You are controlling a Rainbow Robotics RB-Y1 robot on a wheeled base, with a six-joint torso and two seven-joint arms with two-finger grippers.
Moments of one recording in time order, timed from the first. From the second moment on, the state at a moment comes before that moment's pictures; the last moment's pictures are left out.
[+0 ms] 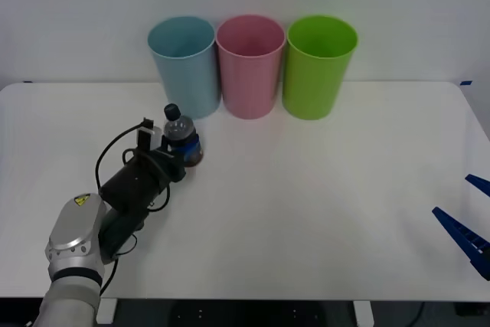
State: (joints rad) right arm 0.35 -0.40 -0.52 -1.66 0.96 -1.22 0.00; left arm -0.31 0.03 0.27 -1.12 -1.47 -0.59 -0.19
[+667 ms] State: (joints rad) right arm 0.35 -0.40 -0.52 -1.66 0.96 -1.22 0.00; left arm -0.30 0.18 0.19 -1.17 -1.25 -0.60 -0.18
